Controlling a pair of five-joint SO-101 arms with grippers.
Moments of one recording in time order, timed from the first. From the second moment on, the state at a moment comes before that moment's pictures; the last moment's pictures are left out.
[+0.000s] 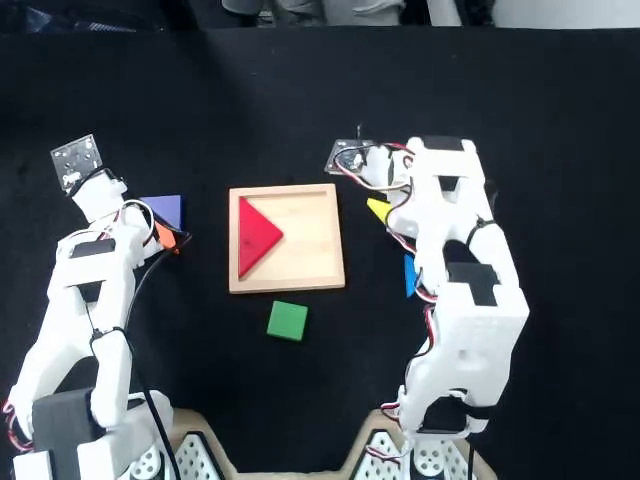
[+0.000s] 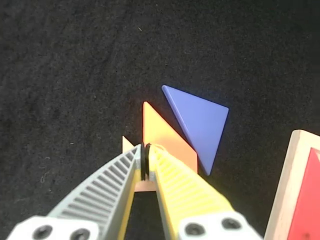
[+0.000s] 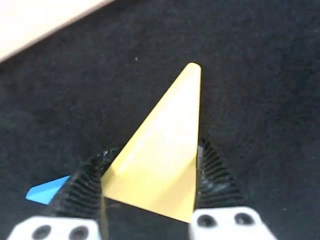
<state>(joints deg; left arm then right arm) -17.0 -16.1 53.9 23.9 11.9 2.1 27.3 -0.5 68.8 71.8</state>
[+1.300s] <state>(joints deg) -17.0 -16.1 53.9 23.9 11.9 -13.2 29.0 -8.4 94.0 83.0</state>
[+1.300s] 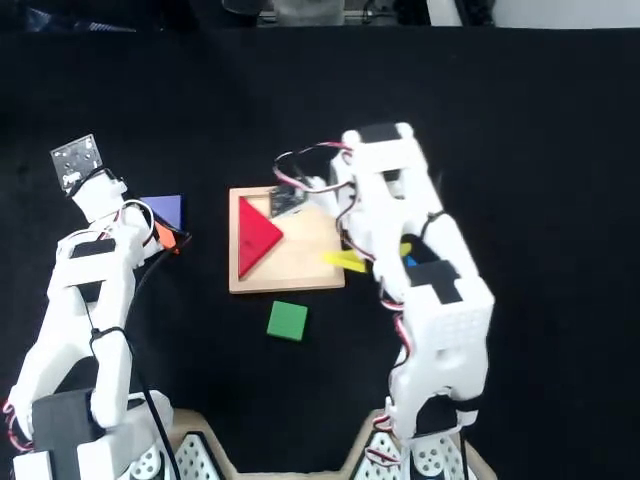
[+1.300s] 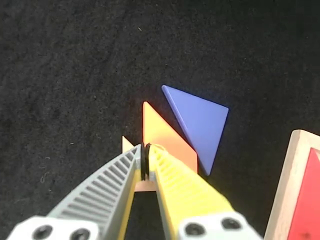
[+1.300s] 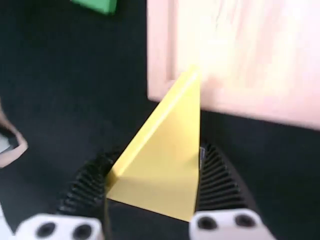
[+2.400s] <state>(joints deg) -17.0 -16.1 53.9 23.9 11.9 -30.8 36.1 -14.0 91.2 68.5</state>
